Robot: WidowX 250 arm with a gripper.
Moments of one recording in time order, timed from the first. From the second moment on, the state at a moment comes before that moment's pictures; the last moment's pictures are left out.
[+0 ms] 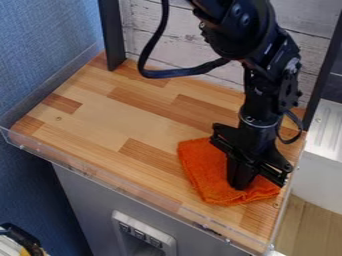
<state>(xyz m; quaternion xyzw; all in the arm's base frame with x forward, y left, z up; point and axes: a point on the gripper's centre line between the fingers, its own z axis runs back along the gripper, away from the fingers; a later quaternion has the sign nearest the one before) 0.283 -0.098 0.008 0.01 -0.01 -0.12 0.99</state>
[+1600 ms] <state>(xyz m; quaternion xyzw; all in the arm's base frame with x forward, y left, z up) 0.292 -0.016 0.083 0.00 0.00 0.01 1.00</state>
